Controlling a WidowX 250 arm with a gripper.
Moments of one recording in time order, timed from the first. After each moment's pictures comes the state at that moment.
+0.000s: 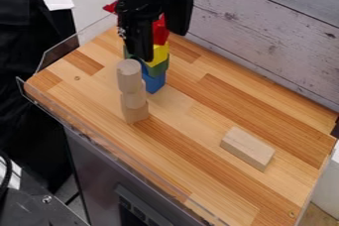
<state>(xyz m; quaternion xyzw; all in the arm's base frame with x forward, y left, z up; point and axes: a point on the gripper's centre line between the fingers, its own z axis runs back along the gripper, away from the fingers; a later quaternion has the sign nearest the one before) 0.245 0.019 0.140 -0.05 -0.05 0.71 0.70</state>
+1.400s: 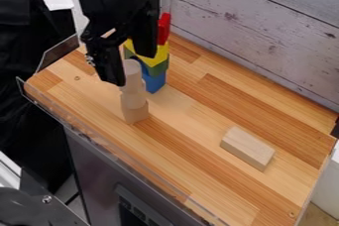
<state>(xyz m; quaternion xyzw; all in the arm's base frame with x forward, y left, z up) 0.220 0.043 0.107 -0.07 0.01 0.75 0.66</state>
